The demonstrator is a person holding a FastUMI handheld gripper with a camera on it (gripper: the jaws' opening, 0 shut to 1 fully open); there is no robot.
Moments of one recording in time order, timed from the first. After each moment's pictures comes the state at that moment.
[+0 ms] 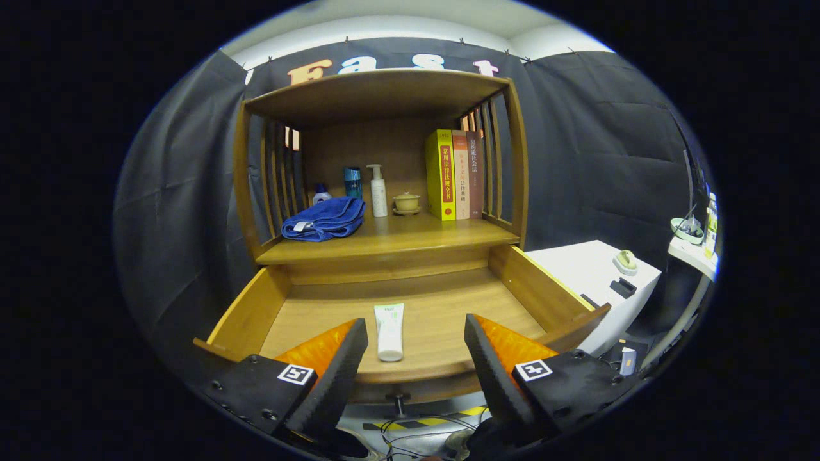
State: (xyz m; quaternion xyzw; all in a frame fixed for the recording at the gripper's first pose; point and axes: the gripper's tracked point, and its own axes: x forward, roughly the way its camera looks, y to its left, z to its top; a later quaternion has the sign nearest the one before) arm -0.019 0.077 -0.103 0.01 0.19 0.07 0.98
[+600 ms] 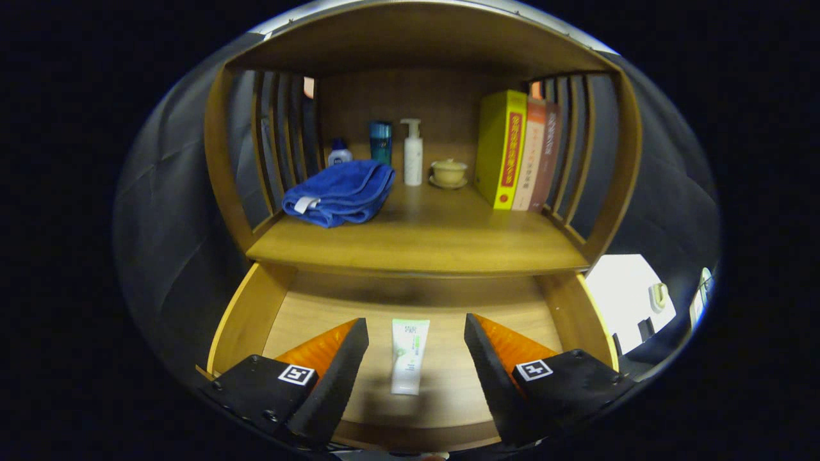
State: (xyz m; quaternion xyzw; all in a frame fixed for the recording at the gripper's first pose) arm 0.090 0.131 -0.123 -0.05 0.35 0.13 0.93
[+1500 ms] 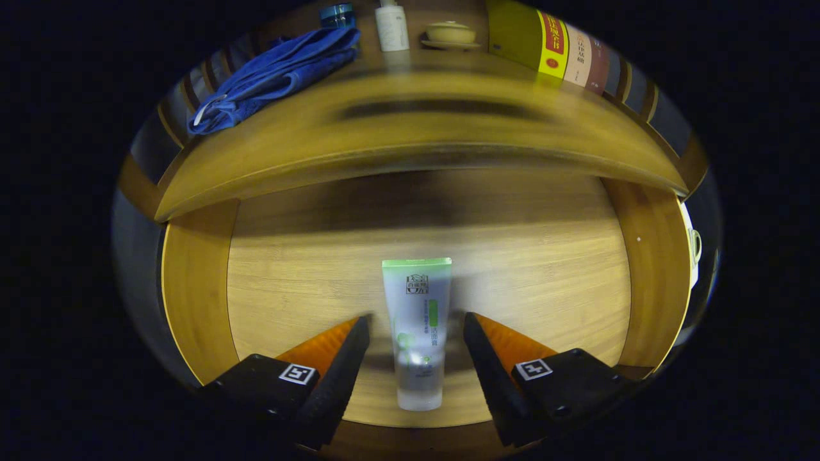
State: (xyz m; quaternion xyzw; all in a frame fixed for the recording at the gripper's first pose) arm 0.111 0.132 -0.262 -0.03 0.58 0.09 0.81
